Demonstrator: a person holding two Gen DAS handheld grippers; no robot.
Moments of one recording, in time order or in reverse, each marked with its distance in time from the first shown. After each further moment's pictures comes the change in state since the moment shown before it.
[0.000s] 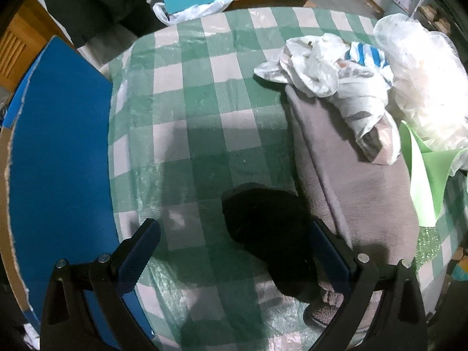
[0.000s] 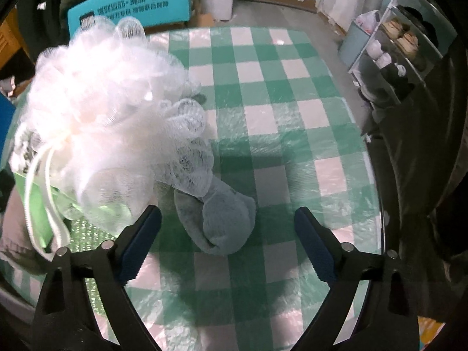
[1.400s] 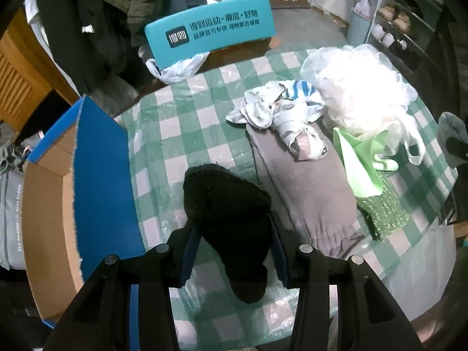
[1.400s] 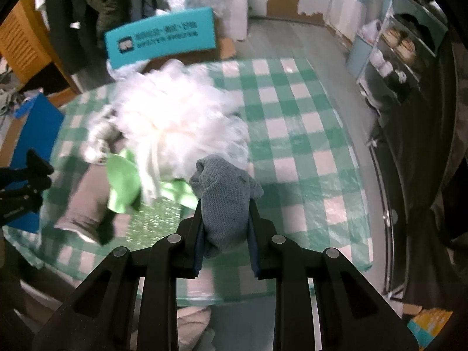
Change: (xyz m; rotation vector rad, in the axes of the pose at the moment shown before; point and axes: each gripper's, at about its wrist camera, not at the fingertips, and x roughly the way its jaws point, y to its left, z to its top) left arm -0.088 -0.010 -0.042 0.127 -0.213 -0.021; right arm -0.099 0.018 -0.026 0.010 -0.098 0.109
